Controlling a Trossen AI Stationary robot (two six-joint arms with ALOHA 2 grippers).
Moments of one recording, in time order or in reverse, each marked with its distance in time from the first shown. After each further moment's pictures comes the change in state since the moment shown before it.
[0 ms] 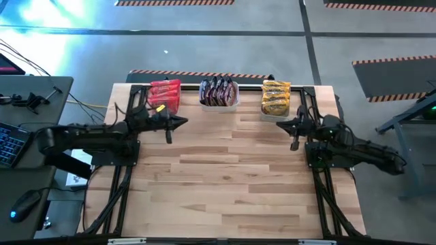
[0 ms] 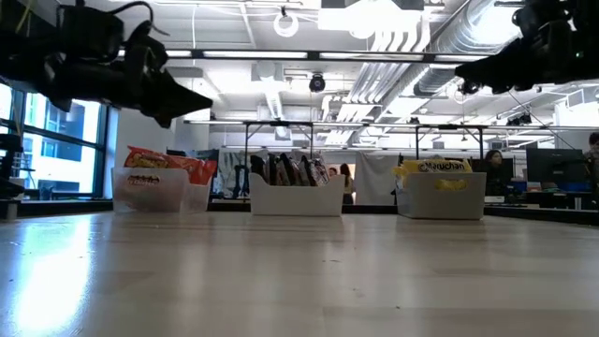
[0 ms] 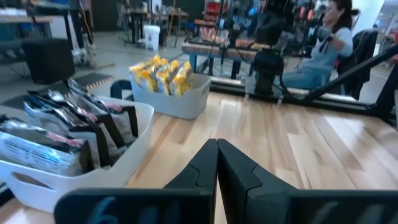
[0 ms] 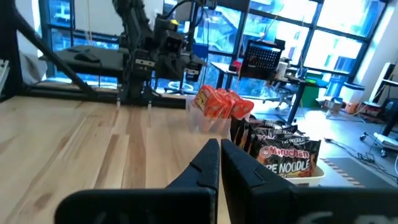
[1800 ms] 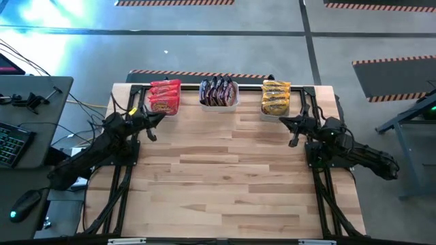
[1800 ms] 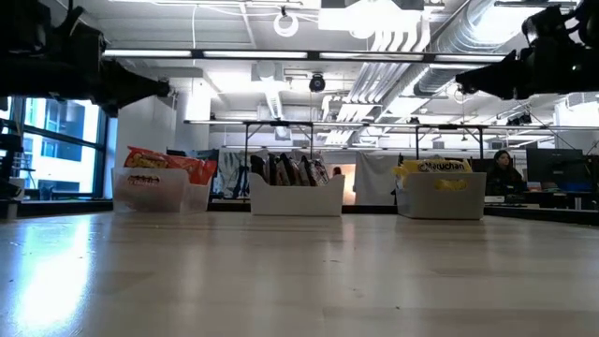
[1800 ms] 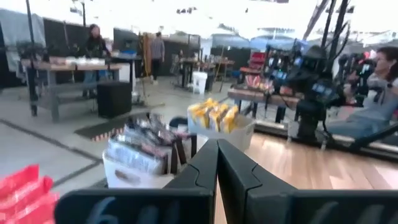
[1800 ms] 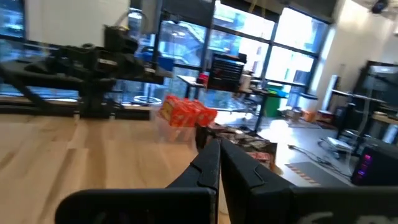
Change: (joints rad) left arm 0.189 -0.916 -0.129 -0.598 -0.039 -0.047; right arm -0.059 -0.118 -0.084 0.056 0.080 -0.010
